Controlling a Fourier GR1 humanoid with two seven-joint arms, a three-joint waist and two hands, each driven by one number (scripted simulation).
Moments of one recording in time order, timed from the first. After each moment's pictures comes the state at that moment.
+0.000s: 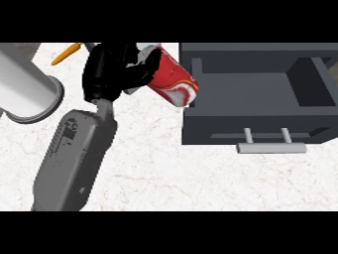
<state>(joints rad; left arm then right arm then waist) -0.69 0.00 -0.03 -1.32 0.23 0.32 0.15 0.48 -0.02 -0.68 -2.30 -0.56 0.45 0.24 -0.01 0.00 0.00</state>
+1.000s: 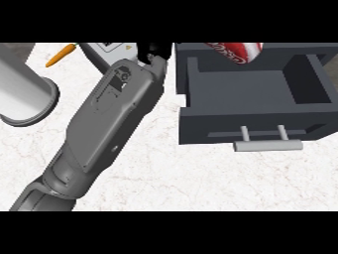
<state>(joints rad) -1.14 0.00 -0.16 -0.95 0.36 0.57 0.12 0.43 -0.02 -0.67 -2.30 -0.54 0.45 0.26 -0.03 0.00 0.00</state>
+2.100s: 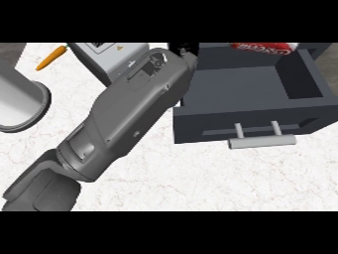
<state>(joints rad) -1.37 0.00 -0.40 -0.59 0.73 0.67 -0.05 0.36 -0.04 -0.66 -2.29 -0.54 0.44 0.31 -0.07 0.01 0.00</state>
